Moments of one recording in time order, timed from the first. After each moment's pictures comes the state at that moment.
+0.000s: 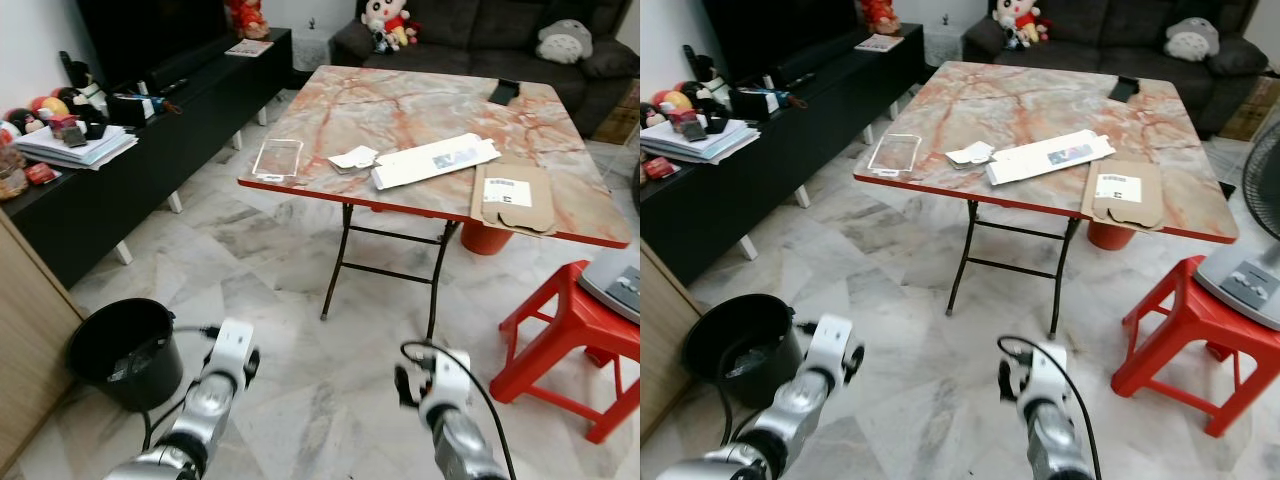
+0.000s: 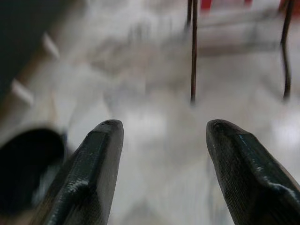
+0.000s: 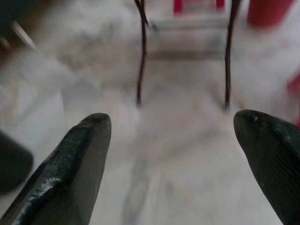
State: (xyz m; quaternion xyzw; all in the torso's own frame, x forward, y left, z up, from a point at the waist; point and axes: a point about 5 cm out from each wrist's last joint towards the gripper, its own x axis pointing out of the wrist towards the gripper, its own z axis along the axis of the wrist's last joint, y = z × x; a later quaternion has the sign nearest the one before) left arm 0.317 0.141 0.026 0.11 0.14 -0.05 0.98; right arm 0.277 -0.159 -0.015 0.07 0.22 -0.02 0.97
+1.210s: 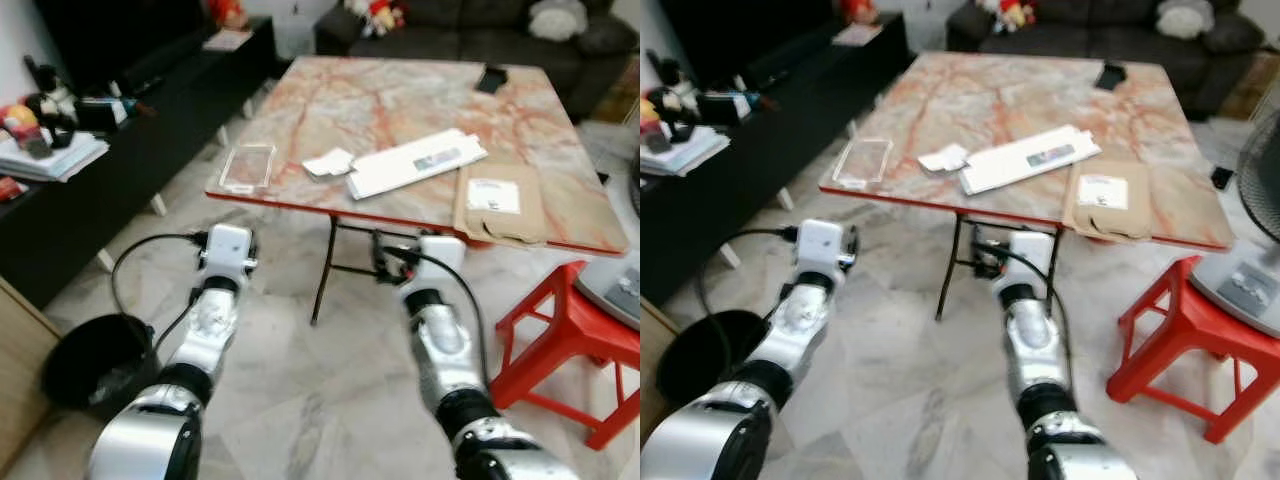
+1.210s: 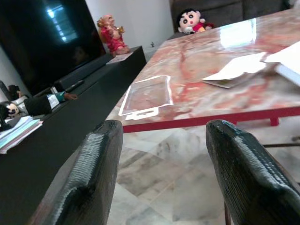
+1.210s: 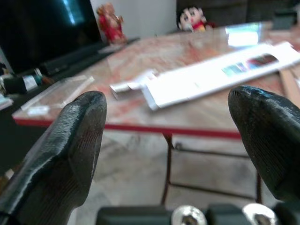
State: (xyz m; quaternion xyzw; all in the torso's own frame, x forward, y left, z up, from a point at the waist) left arm 0.362 0.141 0.119 0.12 -0.09 0.00 0.99; right arm 0.346 -0.125 0.101 0.07 -0.07 0.05 0.99
